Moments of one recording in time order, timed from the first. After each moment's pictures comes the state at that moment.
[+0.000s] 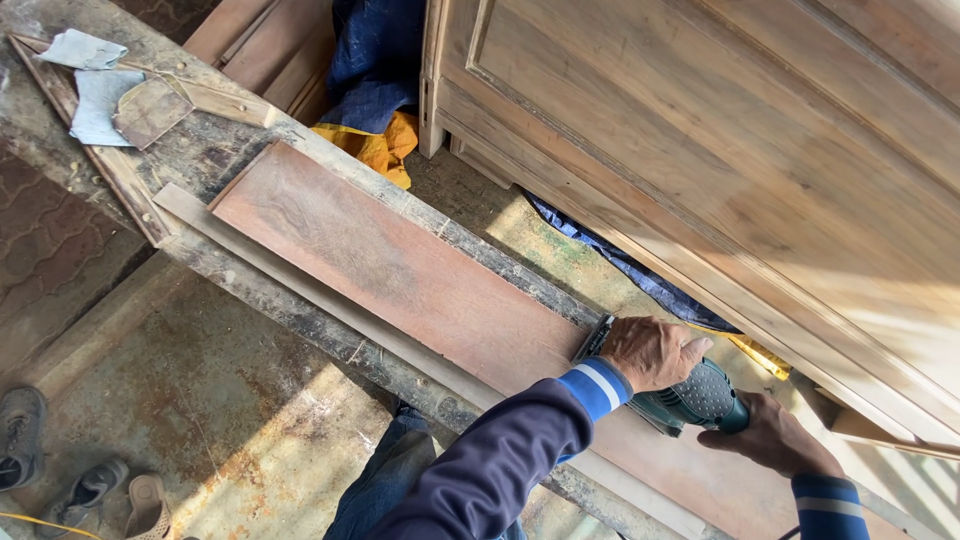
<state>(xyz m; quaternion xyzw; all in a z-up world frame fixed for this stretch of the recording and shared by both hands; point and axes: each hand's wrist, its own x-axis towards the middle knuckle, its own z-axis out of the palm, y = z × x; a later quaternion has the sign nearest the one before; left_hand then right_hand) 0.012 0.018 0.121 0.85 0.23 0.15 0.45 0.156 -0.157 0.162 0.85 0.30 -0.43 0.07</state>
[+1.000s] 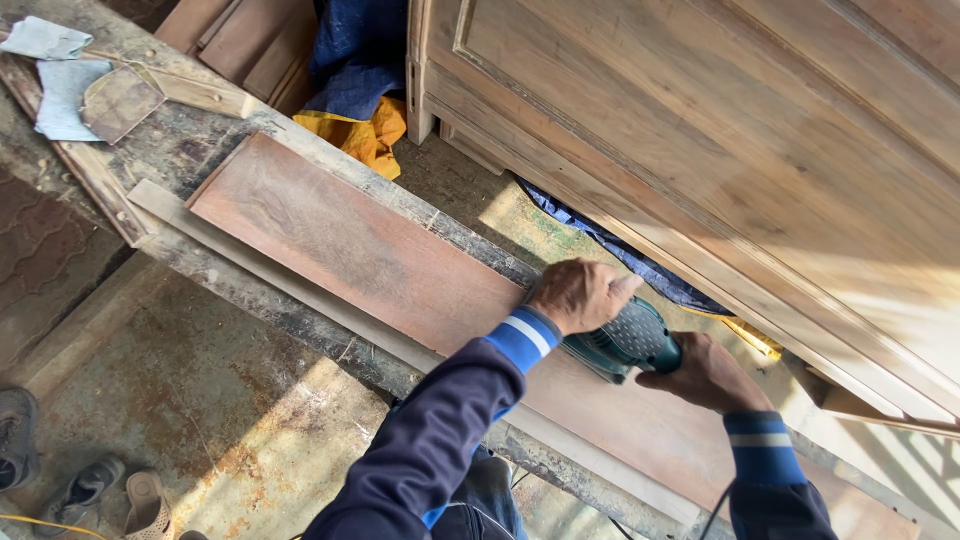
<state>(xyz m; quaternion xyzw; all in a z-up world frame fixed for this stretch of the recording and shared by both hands) -0.028 0.116 0.115 0.86 0.22 0.15 0.44 0.123 -0.071 0.156 0.81 0.42 -0.40 -0.02</state>
